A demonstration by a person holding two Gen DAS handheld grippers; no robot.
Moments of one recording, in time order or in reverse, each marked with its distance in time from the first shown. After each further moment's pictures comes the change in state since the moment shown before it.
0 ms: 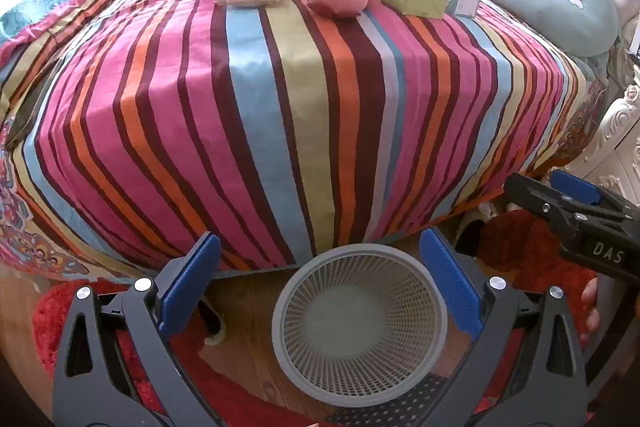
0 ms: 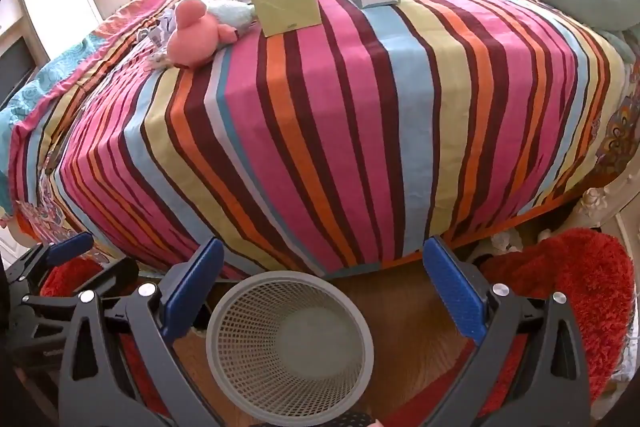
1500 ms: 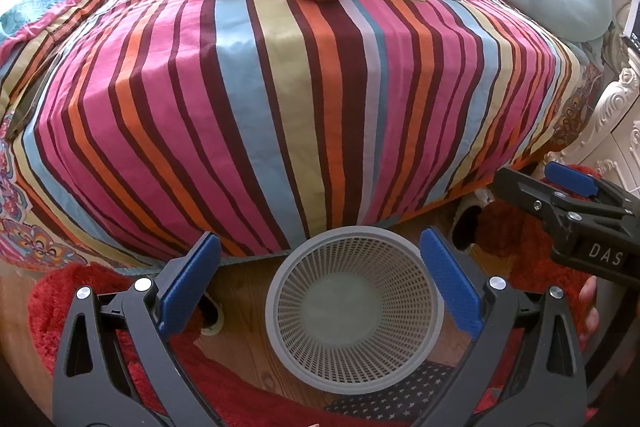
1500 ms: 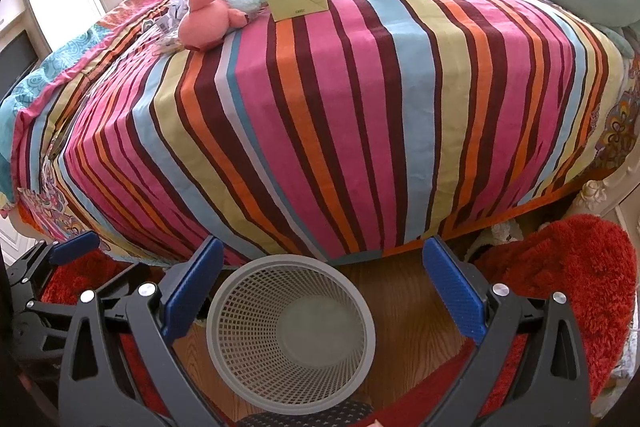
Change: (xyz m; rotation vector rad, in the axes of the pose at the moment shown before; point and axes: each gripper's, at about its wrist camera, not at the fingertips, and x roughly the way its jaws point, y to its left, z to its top) left arm -0.002 -0.013 -0.014 0.014 0.020 0.000; right arm -0.004 0.002 -0.013 -0.005 0.016 0.004
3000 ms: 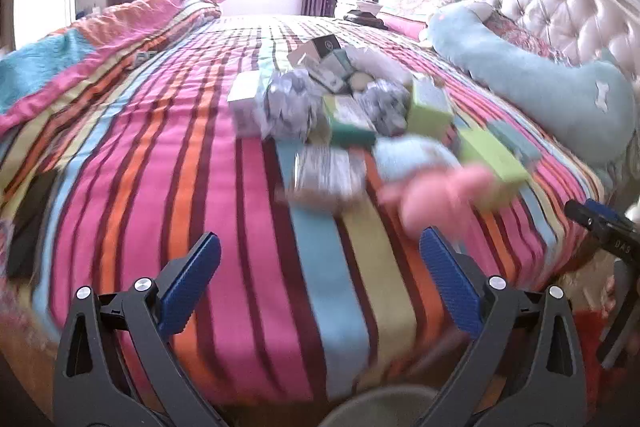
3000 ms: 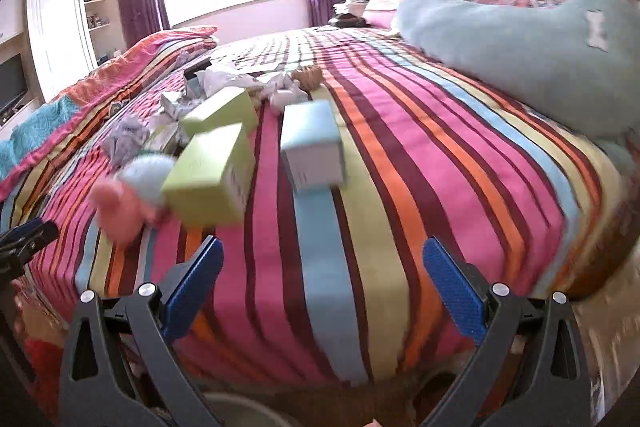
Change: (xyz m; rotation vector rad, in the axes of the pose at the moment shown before) left arm 0.021 0.091 0.172 -0.085 -0.289 -0.007; right arm 0.025 -0.053 0.167 -0.036 -0.262 -0.063
